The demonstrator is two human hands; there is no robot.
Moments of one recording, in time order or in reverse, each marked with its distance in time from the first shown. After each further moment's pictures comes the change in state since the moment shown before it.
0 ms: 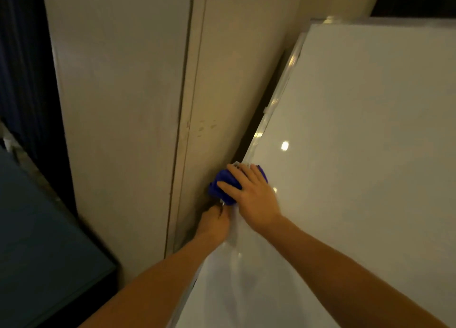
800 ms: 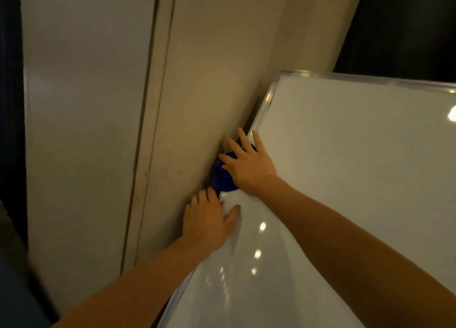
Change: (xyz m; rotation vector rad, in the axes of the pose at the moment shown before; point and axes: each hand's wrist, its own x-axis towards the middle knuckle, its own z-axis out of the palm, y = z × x) left_hand 0.049 0.119 0.009 0.687 0.342 0.416; right_hand 0.113 0.138 -0.056 -0.369 -0.154 0.055
